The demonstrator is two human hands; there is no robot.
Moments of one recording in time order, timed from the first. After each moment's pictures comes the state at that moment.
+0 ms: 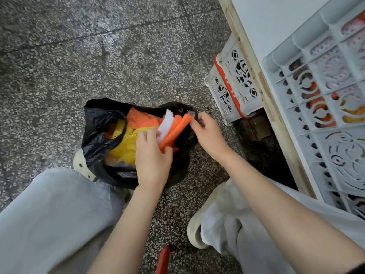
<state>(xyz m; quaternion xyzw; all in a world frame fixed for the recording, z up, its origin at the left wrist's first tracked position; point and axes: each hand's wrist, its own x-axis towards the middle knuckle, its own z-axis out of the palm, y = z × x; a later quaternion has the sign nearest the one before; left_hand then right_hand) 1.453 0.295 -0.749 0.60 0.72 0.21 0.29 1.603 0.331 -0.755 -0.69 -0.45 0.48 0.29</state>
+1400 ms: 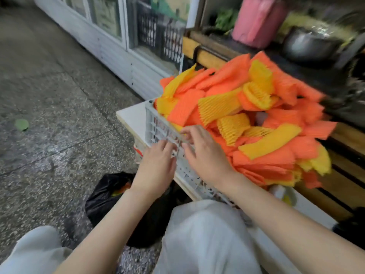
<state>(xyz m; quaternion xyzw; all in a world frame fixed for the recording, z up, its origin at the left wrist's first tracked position) 1.598 0.231 -0.505 0.90 0.31 0.28 0.15 1.721 0.162 -0.448 -0.70 -0.66 -0.02 0.29</state>
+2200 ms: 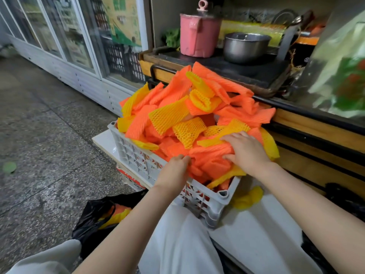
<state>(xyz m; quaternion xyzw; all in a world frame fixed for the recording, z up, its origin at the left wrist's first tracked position) 1.722 0.159 -0.481 0.94 0.26 0.10 0.18 1.899 0.046 -0.434 -0.84 -0.54 -0.07 0.04</state>
